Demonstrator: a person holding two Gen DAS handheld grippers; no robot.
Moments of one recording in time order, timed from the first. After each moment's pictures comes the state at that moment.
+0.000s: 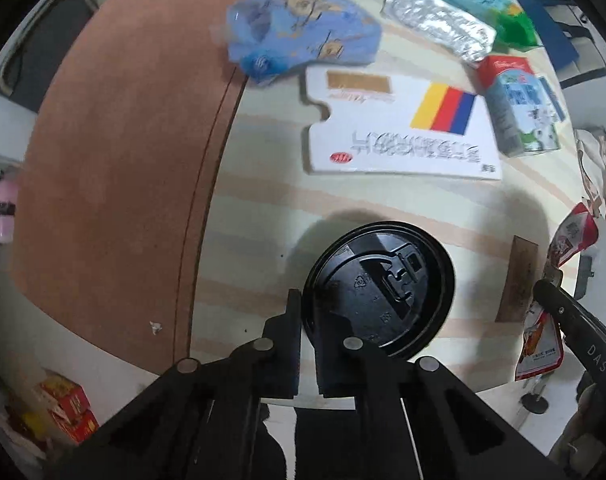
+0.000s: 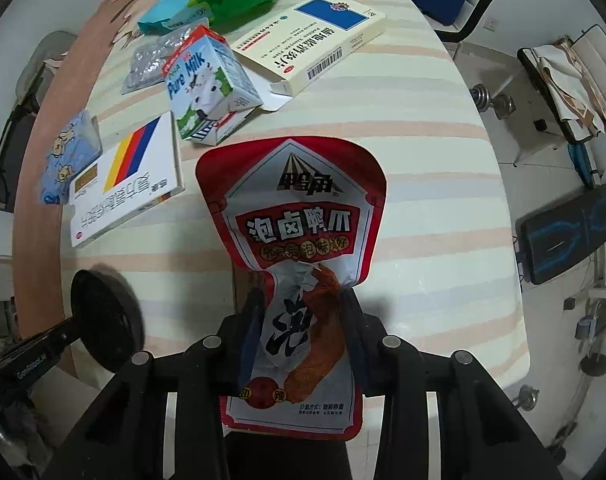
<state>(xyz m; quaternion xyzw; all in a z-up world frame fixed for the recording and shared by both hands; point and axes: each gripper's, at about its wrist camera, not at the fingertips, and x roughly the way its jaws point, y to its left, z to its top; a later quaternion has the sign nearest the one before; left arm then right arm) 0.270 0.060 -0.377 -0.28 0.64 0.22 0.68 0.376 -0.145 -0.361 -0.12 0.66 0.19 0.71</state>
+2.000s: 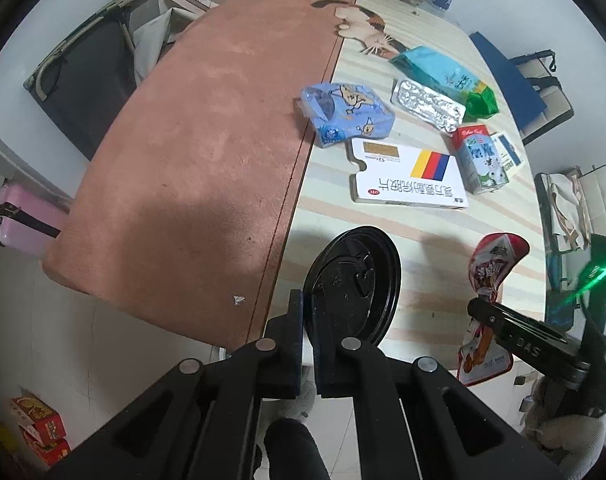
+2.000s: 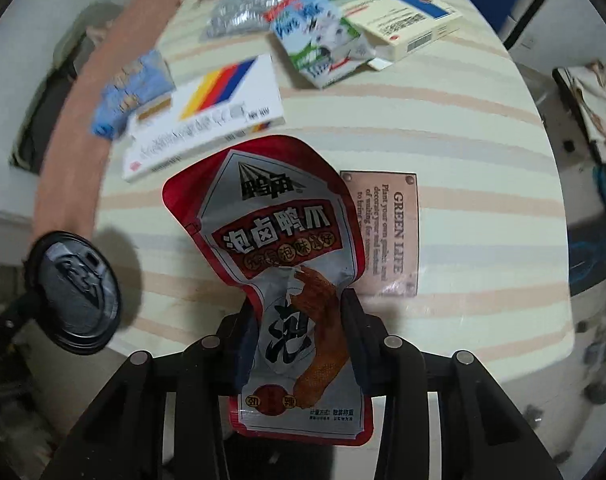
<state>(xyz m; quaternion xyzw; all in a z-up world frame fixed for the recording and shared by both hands) 0.185 0.067 -0.307 -0.29 0.54 0.25 0.75 0.322 -0.136 -0.353 -0.10 0.66 0.26 0.70</state>
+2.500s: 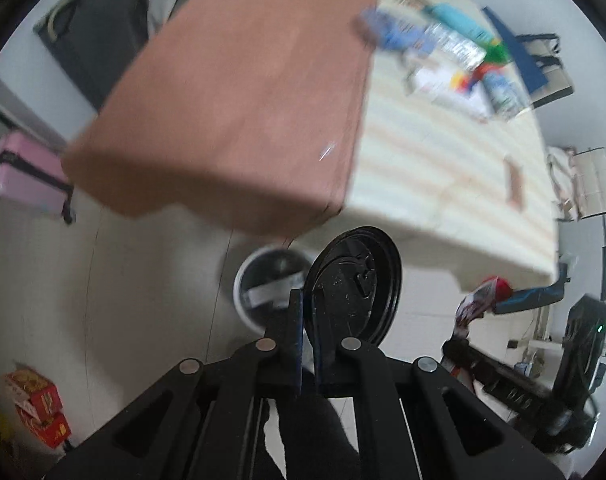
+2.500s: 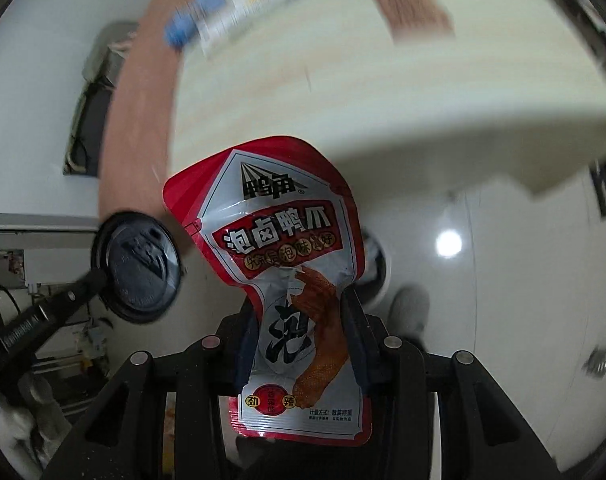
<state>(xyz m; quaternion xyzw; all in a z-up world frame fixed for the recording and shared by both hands) 0.070 0.056 -0.355 -0.33 0.59 0.22 0.71 0.152 -0.210 -0.398 0.01 0.73 0.27 0.63</state>
